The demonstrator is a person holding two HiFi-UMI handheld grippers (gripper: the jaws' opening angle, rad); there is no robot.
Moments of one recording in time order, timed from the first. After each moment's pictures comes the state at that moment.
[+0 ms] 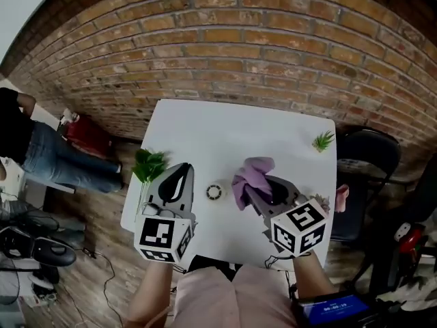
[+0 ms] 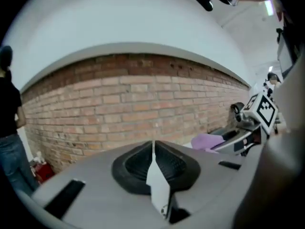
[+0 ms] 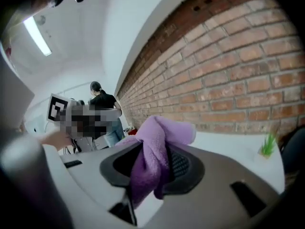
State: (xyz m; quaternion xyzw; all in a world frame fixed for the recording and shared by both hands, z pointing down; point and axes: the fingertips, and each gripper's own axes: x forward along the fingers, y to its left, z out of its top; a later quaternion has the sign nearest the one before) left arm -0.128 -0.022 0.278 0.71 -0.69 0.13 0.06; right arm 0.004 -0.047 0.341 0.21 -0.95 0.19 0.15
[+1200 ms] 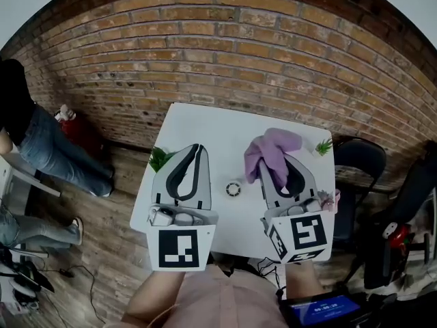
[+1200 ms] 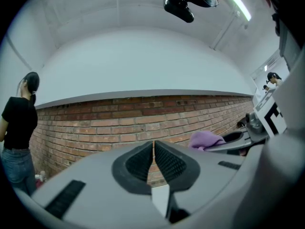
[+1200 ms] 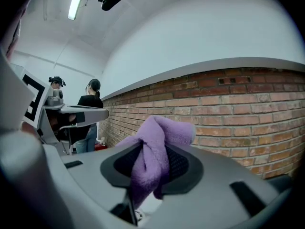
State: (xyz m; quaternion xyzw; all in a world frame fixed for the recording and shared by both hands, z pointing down) left arm -0.180 0.041 0.145 0.69 -0.72 0.00 -0.08; right arm -0.061 -0.008 0.195 0.38 -0.92 -0.03 0.07
